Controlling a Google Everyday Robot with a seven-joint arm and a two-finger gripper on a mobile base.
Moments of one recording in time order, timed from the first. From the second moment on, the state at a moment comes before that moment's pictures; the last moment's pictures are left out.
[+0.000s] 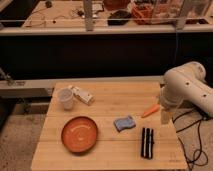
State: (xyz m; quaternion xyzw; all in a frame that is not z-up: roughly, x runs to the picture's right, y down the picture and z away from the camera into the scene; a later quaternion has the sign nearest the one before) arm 0.285 0.107 0.684 -0.28 0.02 0.02 0.96
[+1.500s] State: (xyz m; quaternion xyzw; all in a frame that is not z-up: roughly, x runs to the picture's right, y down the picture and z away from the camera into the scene) arm 0.231 0.099 0.706 -0.30 -0.01 -0.05 0.95
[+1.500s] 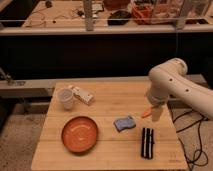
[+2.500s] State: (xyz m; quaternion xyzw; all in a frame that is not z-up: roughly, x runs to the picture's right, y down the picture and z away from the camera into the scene) arm 0.189 0.121 0.753 -0.32 -0.05 -0.11 0.94
